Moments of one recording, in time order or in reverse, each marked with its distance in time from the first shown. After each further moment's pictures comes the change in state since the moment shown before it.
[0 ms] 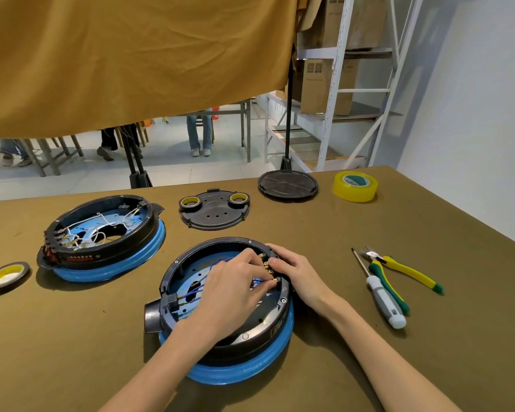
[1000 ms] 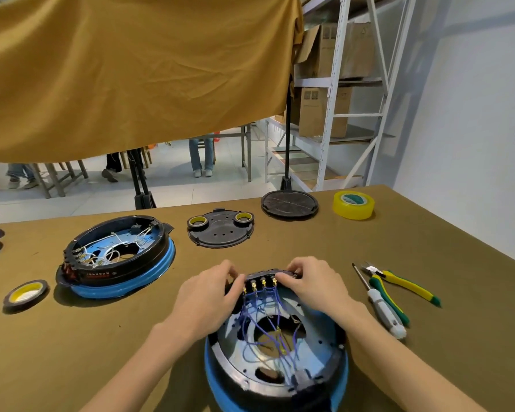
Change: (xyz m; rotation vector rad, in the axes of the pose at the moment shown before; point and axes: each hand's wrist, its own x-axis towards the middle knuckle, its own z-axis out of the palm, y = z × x) left_hand -0.007 -0.044 -0.031 0.104 -0.043 -0.198; right_hand -0.004 -0.031 -0.011 -0.949 0.263 0.107
